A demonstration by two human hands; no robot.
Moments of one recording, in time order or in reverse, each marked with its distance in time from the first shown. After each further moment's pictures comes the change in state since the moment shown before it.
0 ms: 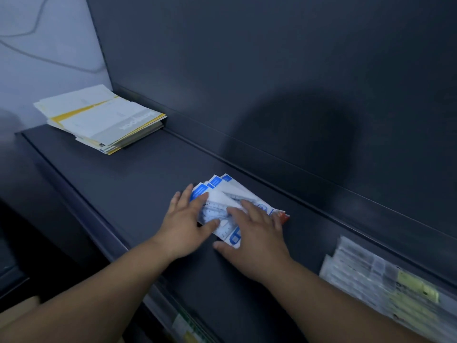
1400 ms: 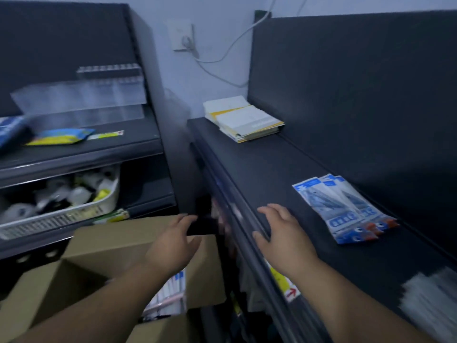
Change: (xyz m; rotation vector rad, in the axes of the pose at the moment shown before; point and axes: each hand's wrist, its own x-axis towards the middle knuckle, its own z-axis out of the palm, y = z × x) left_hand -0.231 -0.097 -0.042 0.069 0.354 -0.422; right_hand -0.067 -0.091 0.022 0.145 0.019 -0.463
